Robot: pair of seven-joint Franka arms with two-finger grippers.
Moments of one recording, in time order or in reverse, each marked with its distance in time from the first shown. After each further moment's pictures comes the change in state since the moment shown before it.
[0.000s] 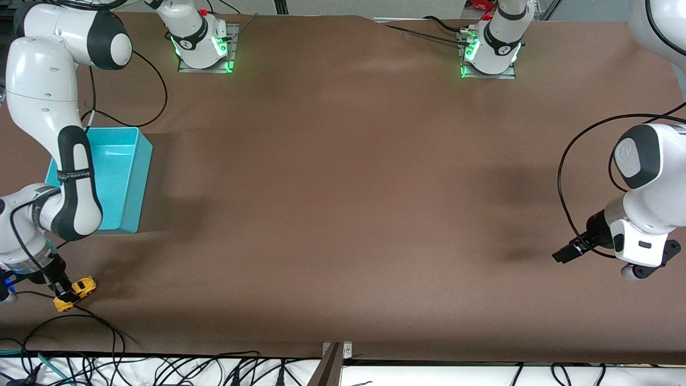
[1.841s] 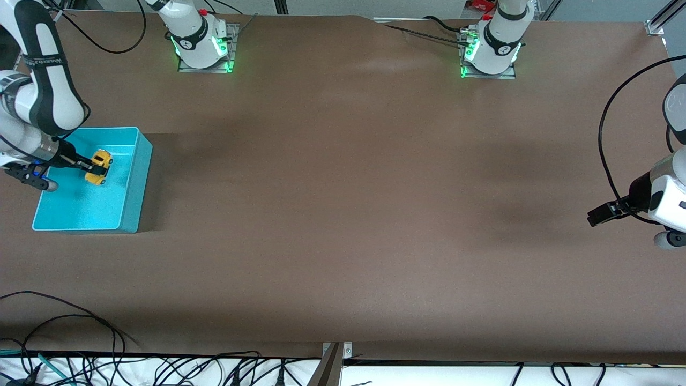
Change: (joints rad) left arm 0.034 -0.150 -0.029 0.053 0.121 -0.289 0.236; right arm -0.002 -0.767 -0.087 -1.082 -0.178 -0.209 -0.436
